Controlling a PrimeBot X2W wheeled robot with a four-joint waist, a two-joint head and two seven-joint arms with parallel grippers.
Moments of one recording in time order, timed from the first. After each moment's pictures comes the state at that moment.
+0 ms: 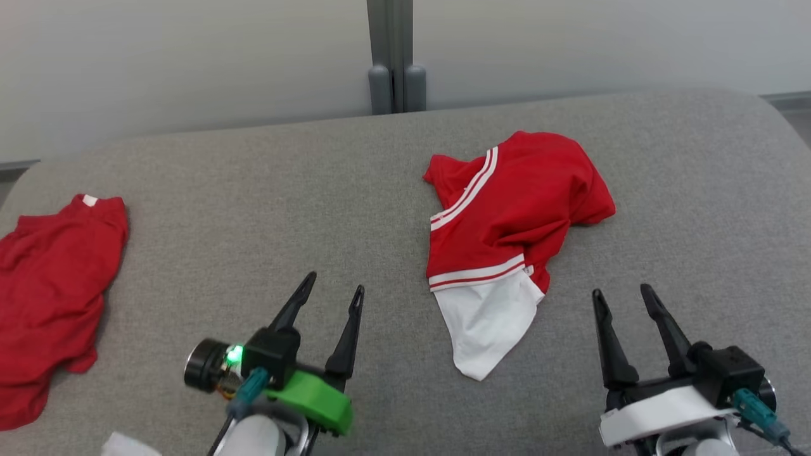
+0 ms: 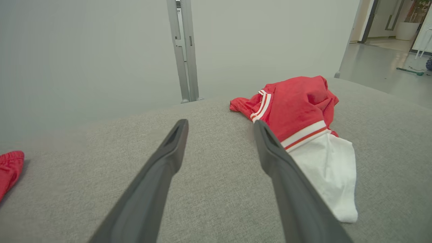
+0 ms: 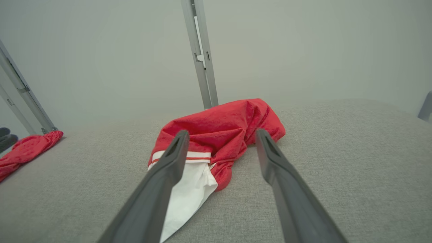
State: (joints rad) left arm -0.14 0.05 -0.32 0.30 -0.11 -0.11 -0.26; right arm 0.07 -0.05 0.06 0.07 0.17 0.13 -0.26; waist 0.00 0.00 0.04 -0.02
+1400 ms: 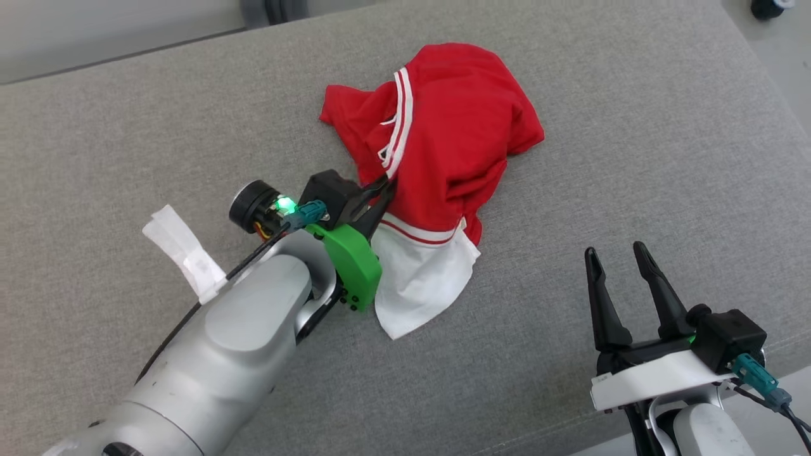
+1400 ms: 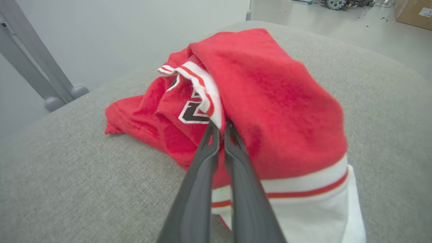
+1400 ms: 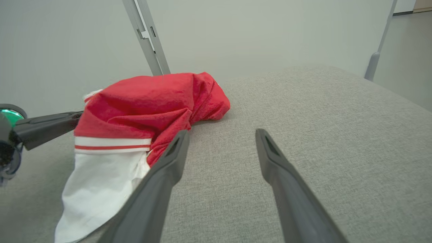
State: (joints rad) left arm -0.86 0.15 -0.99 0.81 -0.63 -0.13 -0.25; right arm -0.04 -0.05 0.08 0.07 0.23 0.13 -0.26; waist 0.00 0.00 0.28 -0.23
